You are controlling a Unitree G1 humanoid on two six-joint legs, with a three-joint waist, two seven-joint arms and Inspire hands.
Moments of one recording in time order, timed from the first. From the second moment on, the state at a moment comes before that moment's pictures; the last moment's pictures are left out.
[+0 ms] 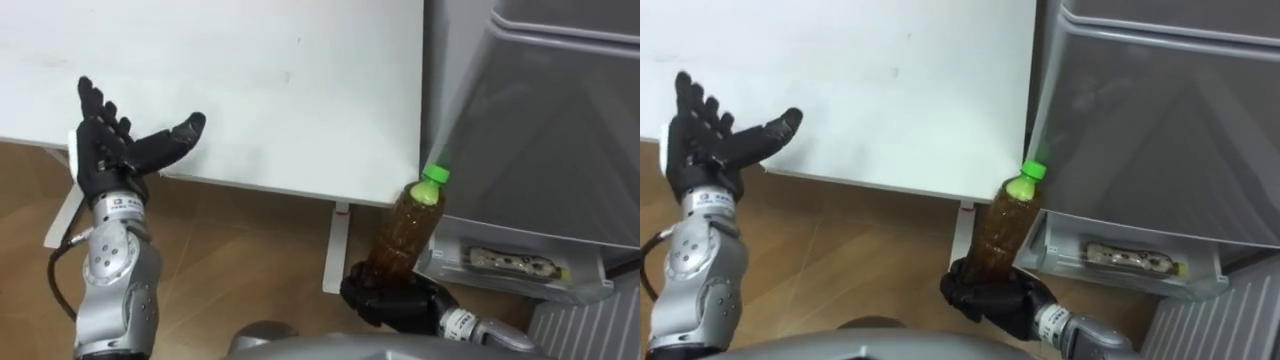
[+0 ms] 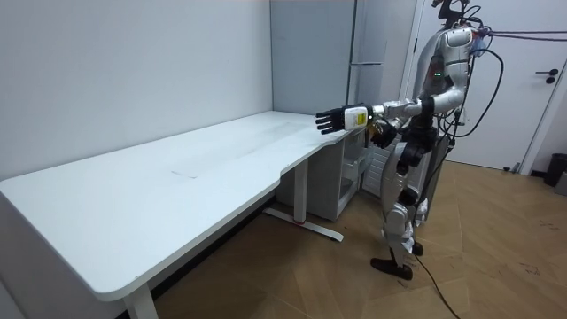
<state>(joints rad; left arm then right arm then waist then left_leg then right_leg) 0.26 0.18 0.12 0.02 -0.43 -0.07 0.28 0.26 -0.24 0.22 0.62 0.46 0.13 0.69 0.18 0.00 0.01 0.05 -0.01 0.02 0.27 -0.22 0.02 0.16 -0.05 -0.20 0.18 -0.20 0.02</state>
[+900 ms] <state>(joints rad) 0.32 0.18 0.17 0.25 -0.52 -0.10 0.45 0.28 -0.24 0.21 0.62 0.47 0.12 0.66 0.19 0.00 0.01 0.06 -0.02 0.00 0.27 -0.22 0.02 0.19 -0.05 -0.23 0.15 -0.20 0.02</state>
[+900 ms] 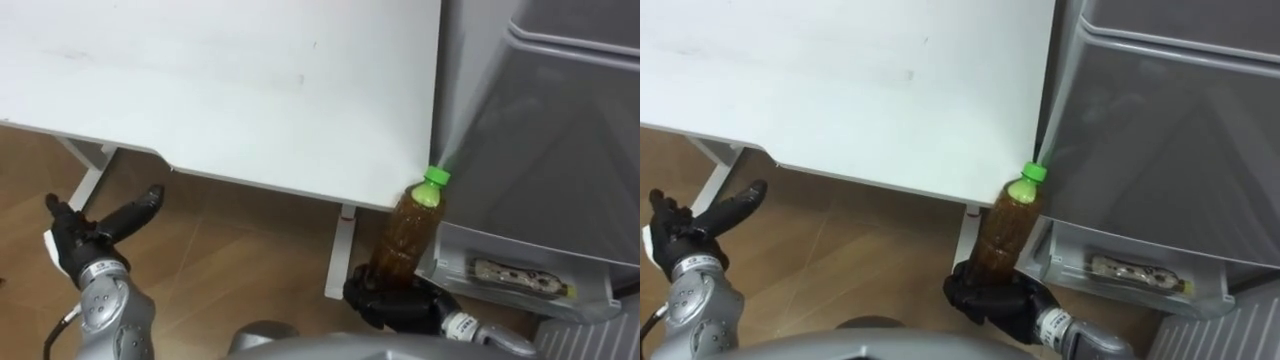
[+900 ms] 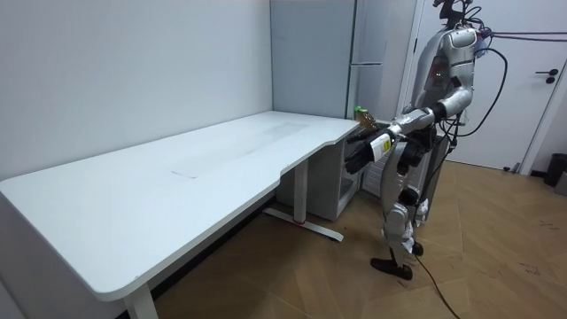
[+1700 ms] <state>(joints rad) 0.31 0.19 -0.02 0.70 -0.29 -0.06 0.25 0.26 -0.25 0.26 0.73 0.55 0.12 0.61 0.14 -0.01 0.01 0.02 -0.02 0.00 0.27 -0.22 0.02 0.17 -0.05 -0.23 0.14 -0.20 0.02</state>
